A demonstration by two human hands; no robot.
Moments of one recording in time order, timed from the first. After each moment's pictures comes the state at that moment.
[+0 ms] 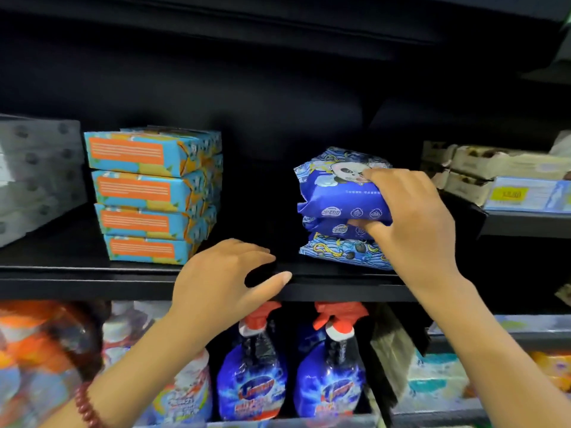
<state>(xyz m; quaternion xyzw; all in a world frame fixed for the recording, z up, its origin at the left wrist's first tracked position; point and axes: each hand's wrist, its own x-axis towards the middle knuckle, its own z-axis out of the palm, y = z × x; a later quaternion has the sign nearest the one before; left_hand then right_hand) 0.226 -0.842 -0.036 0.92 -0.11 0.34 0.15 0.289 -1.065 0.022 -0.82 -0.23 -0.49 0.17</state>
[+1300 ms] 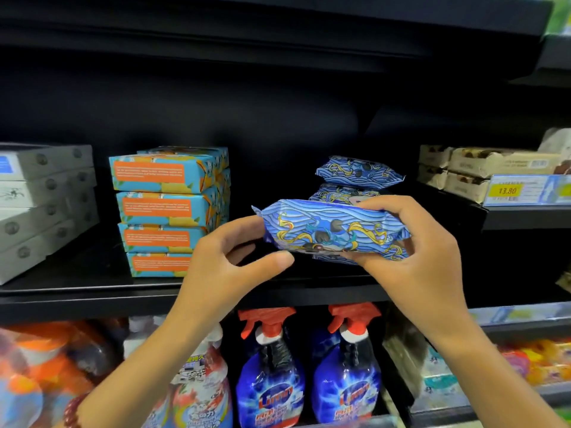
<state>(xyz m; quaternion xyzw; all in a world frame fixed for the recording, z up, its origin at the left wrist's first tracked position) 0.211 -0.825 -0.010 0.74 -0.18 0.26 0.59 0.230 -1.039 0.008 -0.74 -0.32 -0.39 0.45</state>
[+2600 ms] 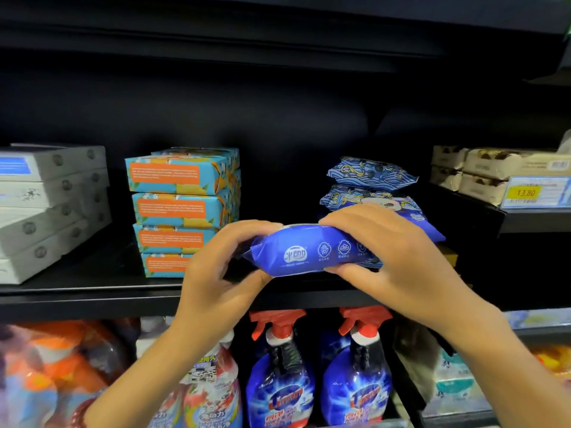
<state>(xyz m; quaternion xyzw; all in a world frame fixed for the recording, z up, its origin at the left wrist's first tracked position) 0.211 -0.808 -0.024 0.71 -0.32 0.43 0.46 0.230 -1.024 0.027 -0.81 -0.43 -0.35 0.19</state>
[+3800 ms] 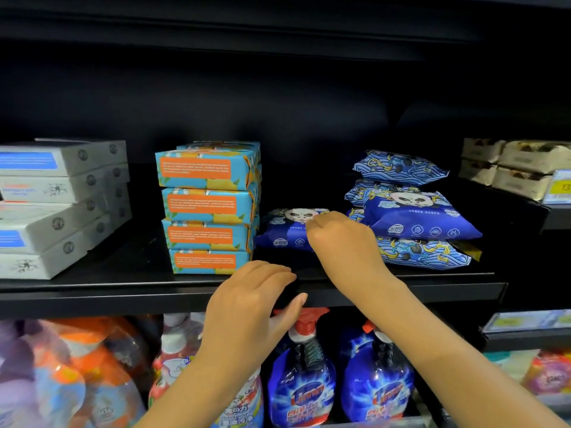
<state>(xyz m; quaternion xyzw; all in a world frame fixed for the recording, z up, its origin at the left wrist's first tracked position) 0.208 -0.797 -0.063 0.87 -0.17 0.43 0.14 0.278 -0.936 0.004 -0.92 -0.24 -0.29 -0.10</state>
